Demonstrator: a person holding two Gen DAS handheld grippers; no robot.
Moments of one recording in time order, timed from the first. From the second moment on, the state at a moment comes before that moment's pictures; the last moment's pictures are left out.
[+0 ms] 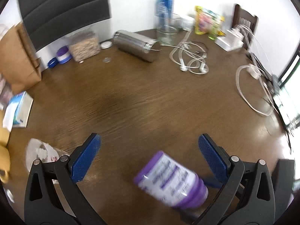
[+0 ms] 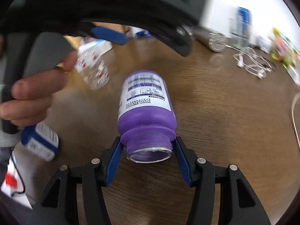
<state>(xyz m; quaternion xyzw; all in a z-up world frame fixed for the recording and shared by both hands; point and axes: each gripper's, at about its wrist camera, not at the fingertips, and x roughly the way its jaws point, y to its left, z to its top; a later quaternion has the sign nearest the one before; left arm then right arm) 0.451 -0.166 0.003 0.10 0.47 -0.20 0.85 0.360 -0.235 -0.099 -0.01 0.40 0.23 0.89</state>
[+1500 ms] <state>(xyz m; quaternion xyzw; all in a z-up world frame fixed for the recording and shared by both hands) 0.364 -0.116 -0.011 0.08 0.46 -0.29 0.83 0.337 -0.296 -0.076 0.05 0.36 0.20 0.91</state>
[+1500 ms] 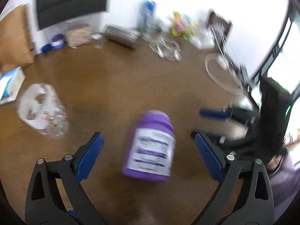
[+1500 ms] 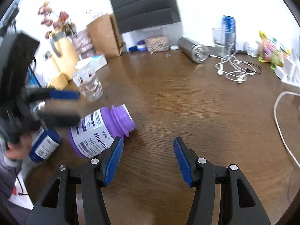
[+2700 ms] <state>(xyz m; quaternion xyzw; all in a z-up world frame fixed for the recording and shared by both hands) 0.320 -0.084 0.026 0.12 0.37 -0.30 0.87 0.380 -0.247 -0.072 0.37 0.40 0.40 0.74</state>
